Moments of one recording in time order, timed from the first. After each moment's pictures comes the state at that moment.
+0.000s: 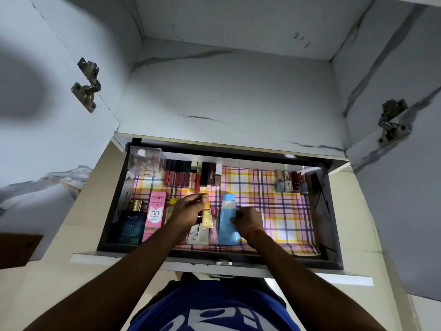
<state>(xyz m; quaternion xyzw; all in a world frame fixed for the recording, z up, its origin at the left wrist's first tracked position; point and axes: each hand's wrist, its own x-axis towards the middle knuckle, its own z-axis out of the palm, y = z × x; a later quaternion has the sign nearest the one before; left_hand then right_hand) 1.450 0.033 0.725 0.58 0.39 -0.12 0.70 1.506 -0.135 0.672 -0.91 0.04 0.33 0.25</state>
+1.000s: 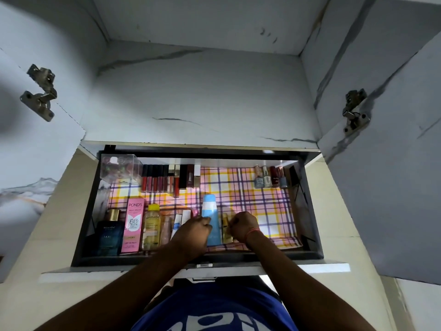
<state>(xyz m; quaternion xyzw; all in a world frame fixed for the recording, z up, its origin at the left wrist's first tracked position) 1.438 -0.021 0.693 0.96 -0.12 -0.24 0.09 1.508 -0.180 0.675 -0.88 0.08 0.38 0.26</state>
